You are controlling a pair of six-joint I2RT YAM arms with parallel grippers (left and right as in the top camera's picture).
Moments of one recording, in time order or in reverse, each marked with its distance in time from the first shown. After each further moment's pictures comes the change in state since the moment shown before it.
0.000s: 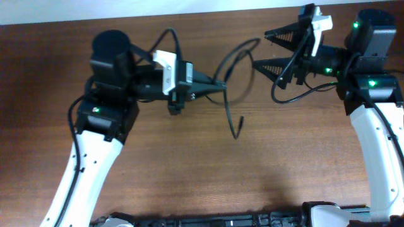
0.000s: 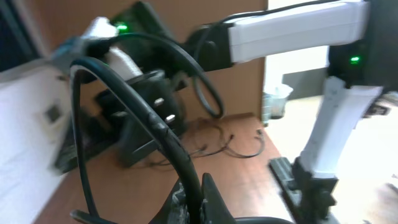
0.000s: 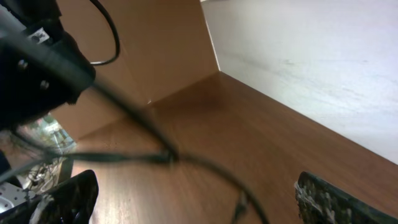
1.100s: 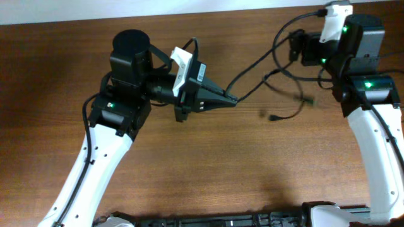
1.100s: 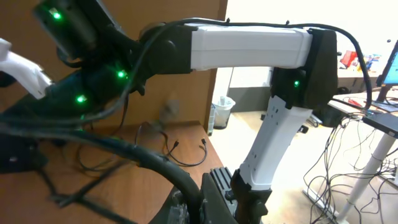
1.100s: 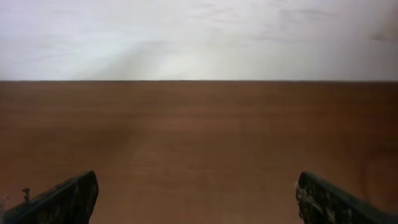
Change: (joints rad) left arm -0.047 0.039 0.000 0.019 0.136 -0.180; right arm 0.009 -0.008 0.000 -0.138 1.149 0.135
